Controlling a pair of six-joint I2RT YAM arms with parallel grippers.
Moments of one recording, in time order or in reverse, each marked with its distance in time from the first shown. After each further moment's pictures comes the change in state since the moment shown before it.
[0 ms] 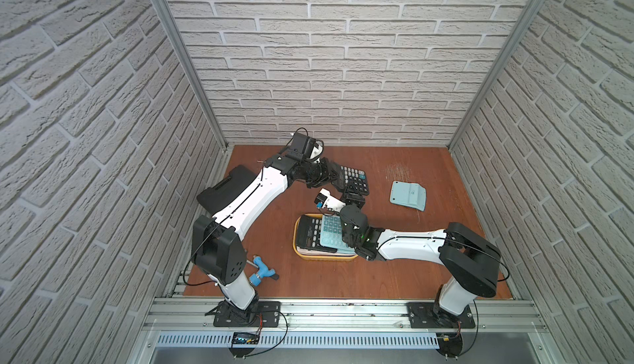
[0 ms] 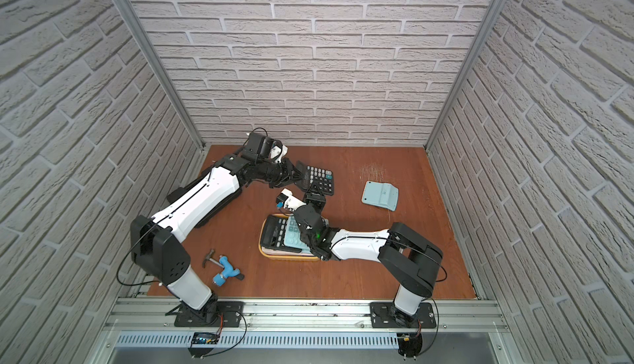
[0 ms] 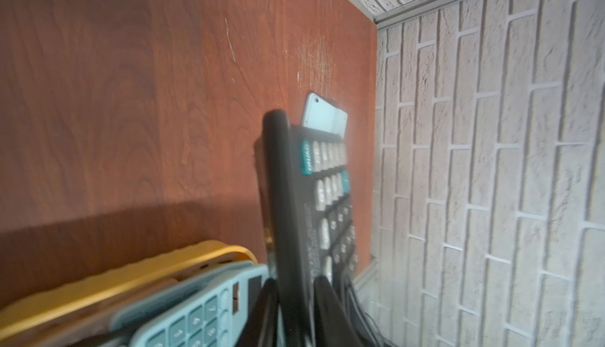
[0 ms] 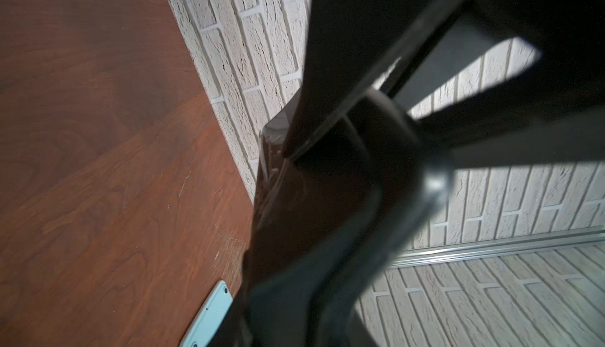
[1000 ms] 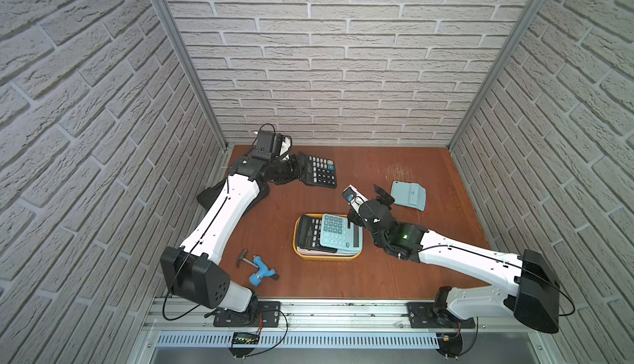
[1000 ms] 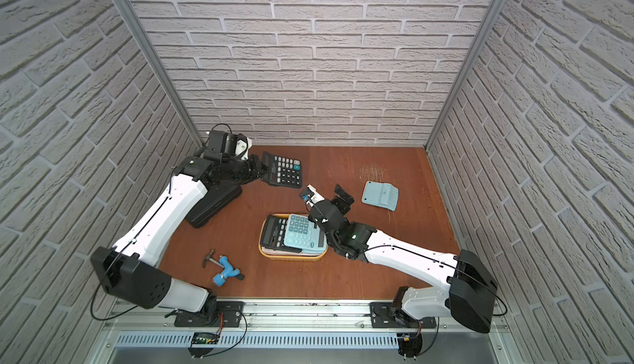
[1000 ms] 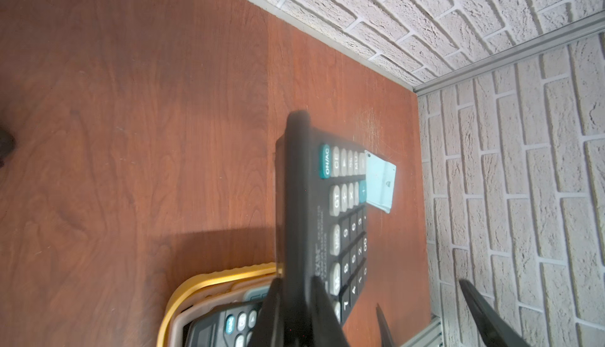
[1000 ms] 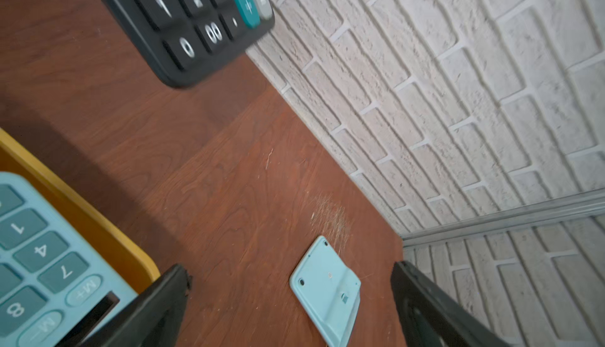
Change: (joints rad) left arm 0.181 -0.232 -0.086 -0.119 -0.150 0.216; right arm -0.085 -0.419 0.004 -0.891 -0.323 0.908
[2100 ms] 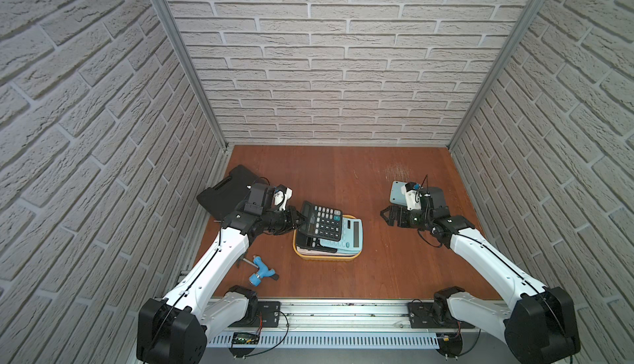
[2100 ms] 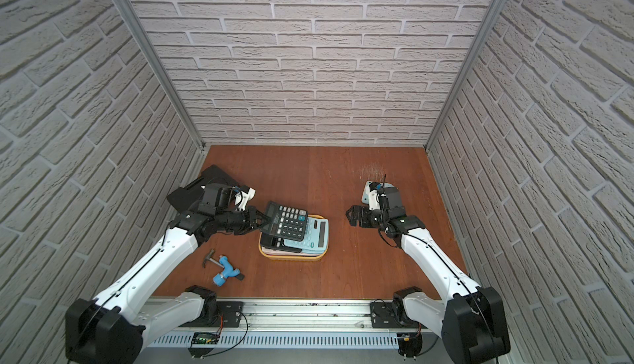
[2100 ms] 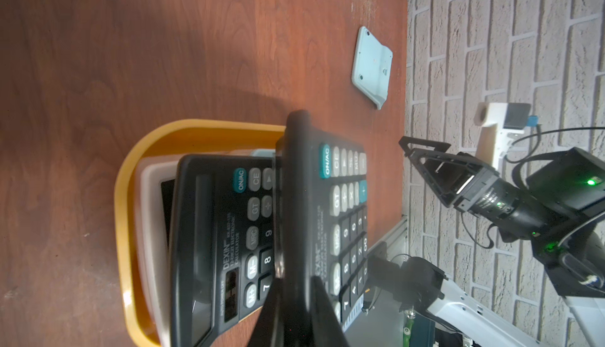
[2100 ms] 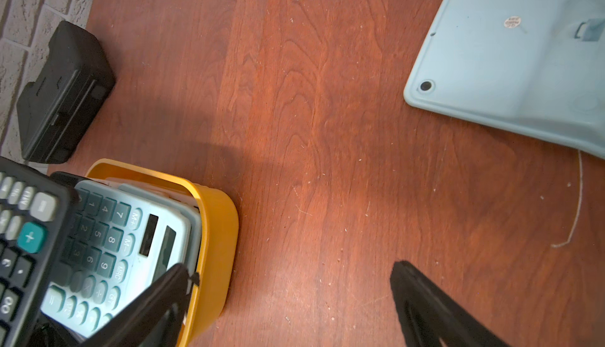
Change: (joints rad) left arm -0.003 -0.381 -0.698 0.225 0.294 -0.049; right arm -0.697 -0.162 -0.177 -0.234 -1.031 0.624
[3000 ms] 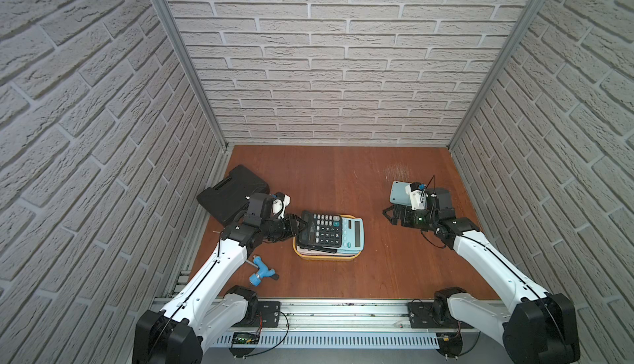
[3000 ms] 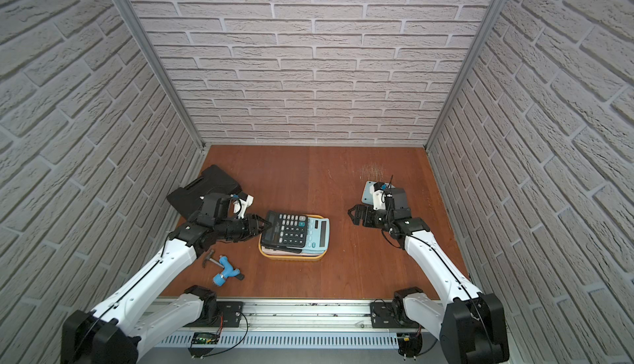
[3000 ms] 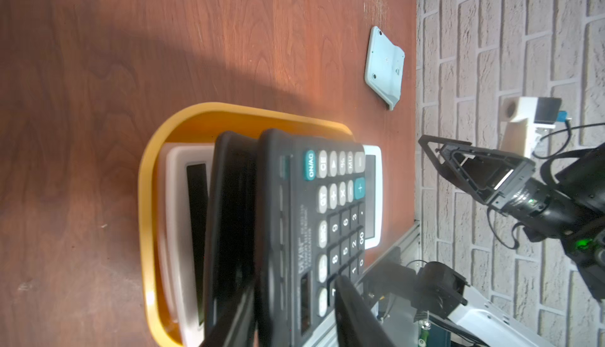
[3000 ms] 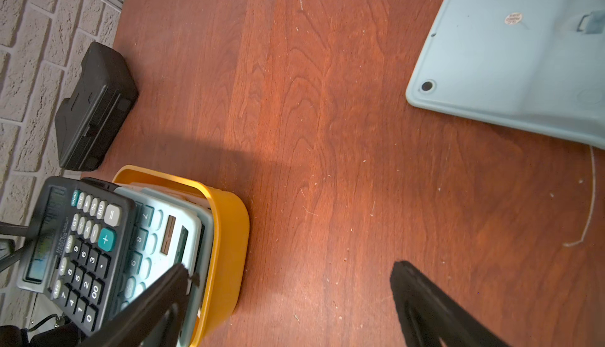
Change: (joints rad) left arm -0.006 -0.082 -0.106 0.053 -0.043 0.000; right arm -0.061 -0.026 -0.017 0.010 -0.081 0.012
